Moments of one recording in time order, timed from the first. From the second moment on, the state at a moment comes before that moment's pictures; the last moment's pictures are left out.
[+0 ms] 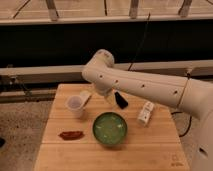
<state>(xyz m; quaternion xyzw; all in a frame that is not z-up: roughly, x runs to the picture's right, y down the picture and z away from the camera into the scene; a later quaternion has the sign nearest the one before) -0.006 0.025 0.732 -0.21 -0.05 -0.35 0.91</state>
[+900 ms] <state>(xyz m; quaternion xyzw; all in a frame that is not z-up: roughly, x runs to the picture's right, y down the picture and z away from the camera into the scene) -0.060 0.026 0.769 -0.21 -0.08 -0.40 0.89</state>
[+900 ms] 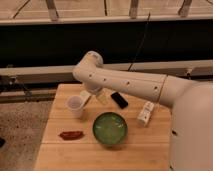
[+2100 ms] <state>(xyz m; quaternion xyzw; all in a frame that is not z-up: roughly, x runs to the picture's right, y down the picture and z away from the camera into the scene) -0.110 0.053 0.797 -0.23 -0.12 -0.46 0.85</state>
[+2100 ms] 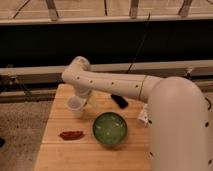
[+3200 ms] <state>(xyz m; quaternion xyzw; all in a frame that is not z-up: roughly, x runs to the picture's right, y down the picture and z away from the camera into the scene) -0.127 0.075 0.825 -0.24 -0.14 -0.48 0.83</state>
